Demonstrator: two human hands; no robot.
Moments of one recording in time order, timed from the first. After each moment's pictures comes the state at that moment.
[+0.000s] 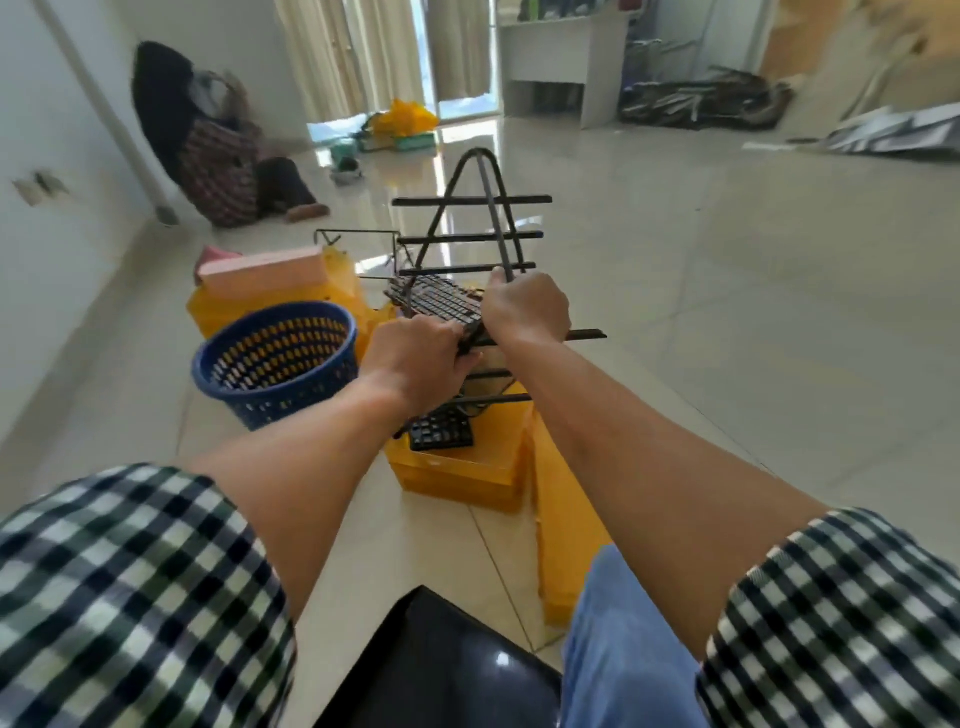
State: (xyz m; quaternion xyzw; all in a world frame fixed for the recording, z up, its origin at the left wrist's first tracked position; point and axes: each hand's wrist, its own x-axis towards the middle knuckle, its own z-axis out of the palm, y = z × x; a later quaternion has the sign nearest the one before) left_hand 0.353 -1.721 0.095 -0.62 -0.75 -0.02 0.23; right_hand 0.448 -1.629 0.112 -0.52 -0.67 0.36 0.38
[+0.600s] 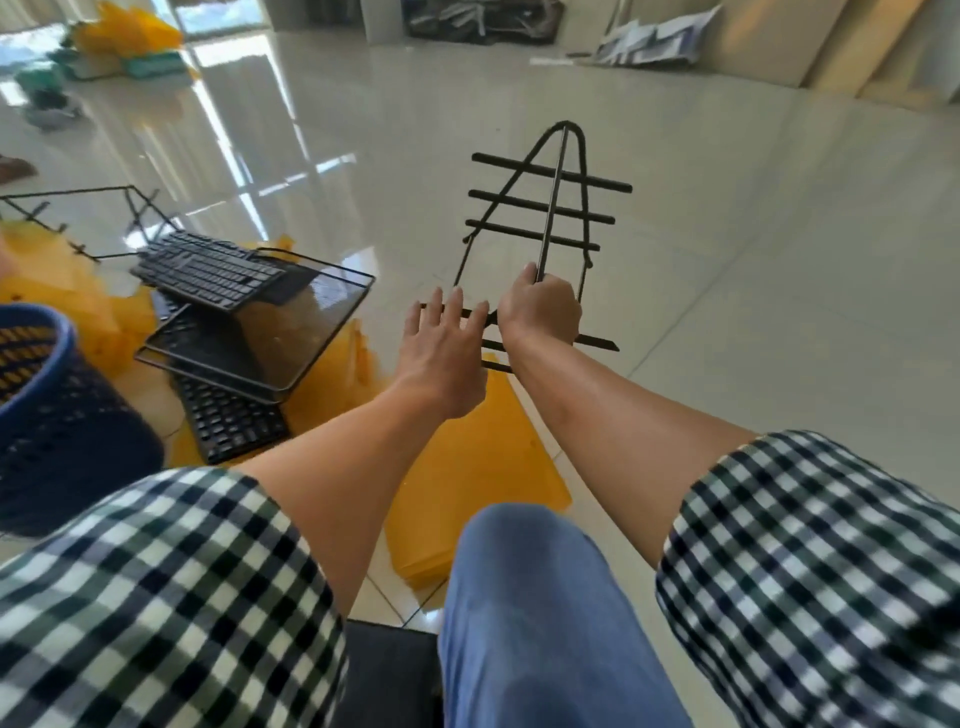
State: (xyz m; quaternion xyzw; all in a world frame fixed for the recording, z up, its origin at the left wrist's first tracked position) left_hand 0.545 -1.583 -0.016 -0.73 -0.68 -0.01 0.04; right_hand 0.641 -1.523 0.003 -0.74 -0.44 0.28 0.43
